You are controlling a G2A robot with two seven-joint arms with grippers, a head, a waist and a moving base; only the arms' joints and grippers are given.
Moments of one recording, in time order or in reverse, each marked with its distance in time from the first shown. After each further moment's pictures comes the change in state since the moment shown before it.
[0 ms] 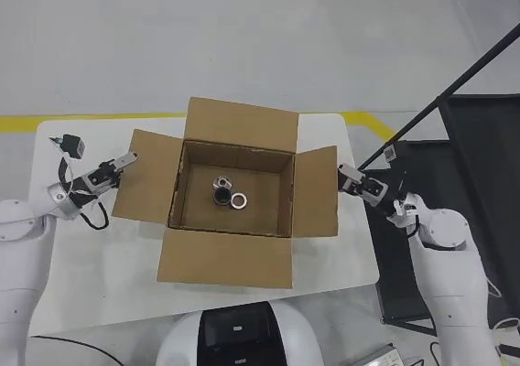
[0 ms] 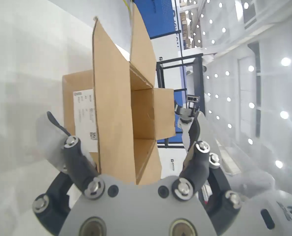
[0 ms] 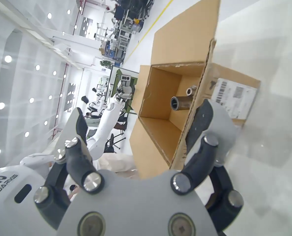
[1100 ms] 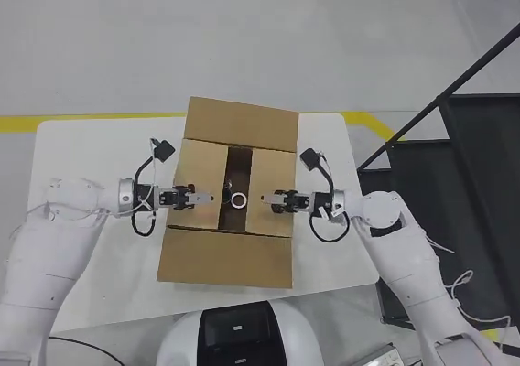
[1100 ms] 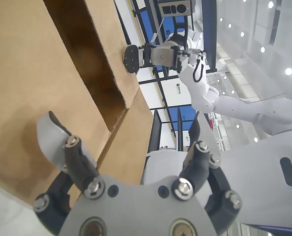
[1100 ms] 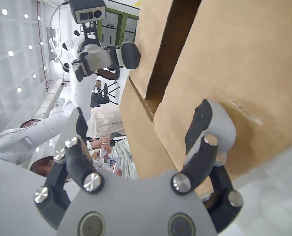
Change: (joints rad) left arm -0.112 -0.032 0.332 -0.178 0.088 0.019 -0.175; right arm 0.188 -0.003 -0.399 0.055 -0.247 0.116 -0.022
